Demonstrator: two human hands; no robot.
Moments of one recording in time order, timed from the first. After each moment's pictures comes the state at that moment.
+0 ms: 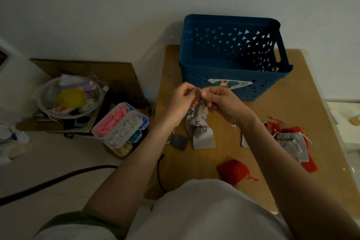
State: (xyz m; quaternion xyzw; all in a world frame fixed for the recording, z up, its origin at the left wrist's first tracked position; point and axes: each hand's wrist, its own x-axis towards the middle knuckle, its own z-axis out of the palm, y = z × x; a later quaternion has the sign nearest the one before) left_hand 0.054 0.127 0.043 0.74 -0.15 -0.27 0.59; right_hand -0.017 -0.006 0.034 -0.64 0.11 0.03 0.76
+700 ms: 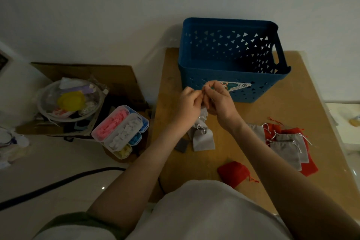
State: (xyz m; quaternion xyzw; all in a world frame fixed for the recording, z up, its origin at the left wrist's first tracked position) left_hand 0.043 0.117 0.026 0.83 -0.30 -0.11 0.45; right_hand -0.015 0.017 0.038 -0.60 0.17 -0.12 0.77
